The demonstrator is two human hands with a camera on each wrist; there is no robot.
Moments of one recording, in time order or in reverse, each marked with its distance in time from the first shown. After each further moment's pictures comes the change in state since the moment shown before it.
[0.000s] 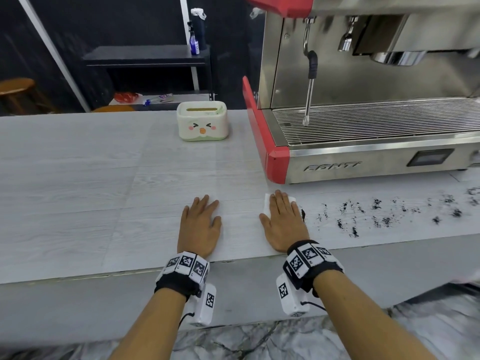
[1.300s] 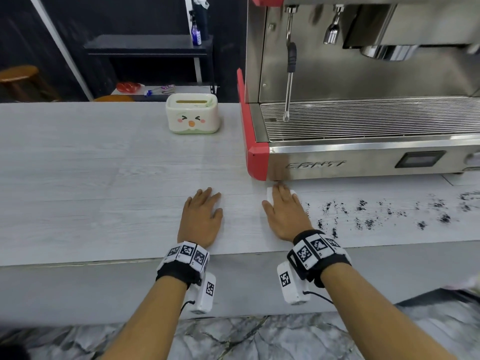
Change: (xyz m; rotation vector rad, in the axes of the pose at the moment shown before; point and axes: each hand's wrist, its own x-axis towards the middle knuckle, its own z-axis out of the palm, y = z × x) left_hand 0.009 0.044 0.028 -0.025 0.017 -0.017; right_hand 0.005 0.051 -0.034 0.159 -0.011 -0.066
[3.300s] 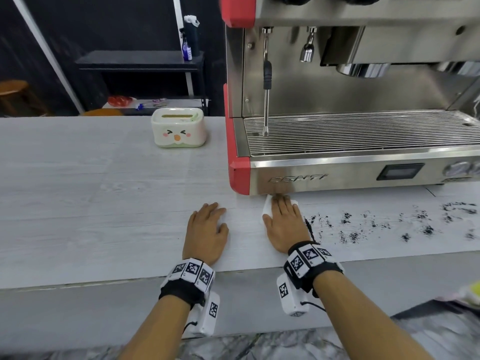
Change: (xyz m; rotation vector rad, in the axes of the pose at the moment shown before) left_hand 0.005 0.036 0.031 -0.018 0.031 0.082; right_hand 0.016 0.048 0.009 -0.195 0.056 0.032
